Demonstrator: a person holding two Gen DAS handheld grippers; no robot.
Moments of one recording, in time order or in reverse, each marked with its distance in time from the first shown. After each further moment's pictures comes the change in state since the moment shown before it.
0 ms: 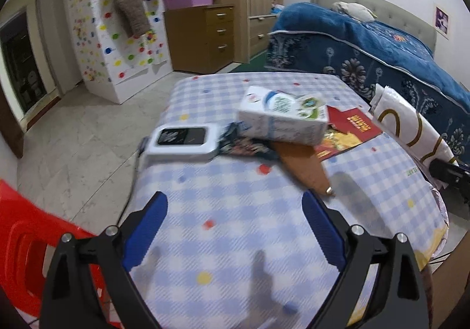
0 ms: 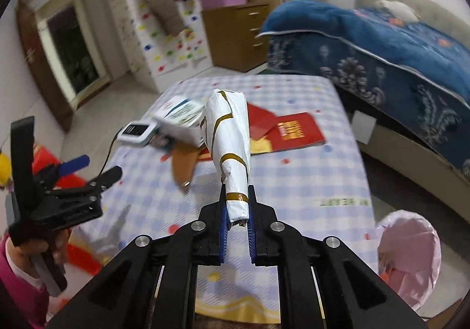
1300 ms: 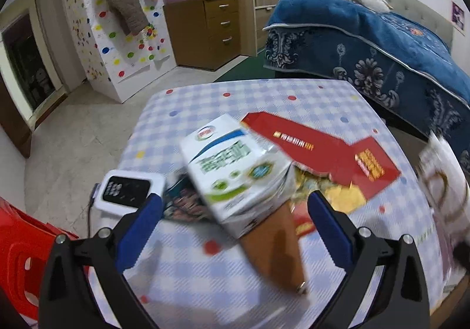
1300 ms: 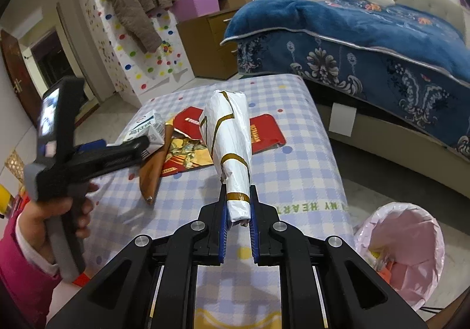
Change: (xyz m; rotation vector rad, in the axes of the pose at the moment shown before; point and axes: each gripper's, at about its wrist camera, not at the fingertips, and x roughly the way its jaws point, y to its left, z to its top) left arm 0.070 -0.064 0.073 -0.031 0.061 0.104; right arm 0.007 -0.062 0.000 0.108 -0.029 -0.015
